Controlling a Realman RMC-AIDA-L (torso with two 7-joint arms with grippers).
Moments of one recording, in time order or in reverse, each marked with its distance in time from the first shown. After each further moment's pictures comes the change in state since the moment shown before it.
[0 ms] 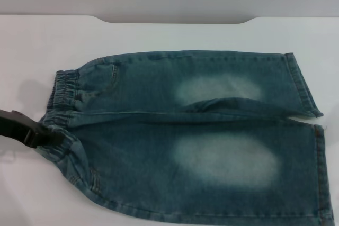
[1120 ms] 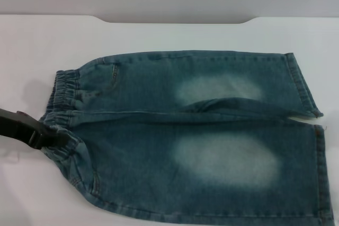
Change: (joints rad) left arm -0.005 -0.017 0.000 0.017 0.007 0.014 -0.001; right arm 0.019 0.003 -0.029 0.171 -0.059 0.090 0.016
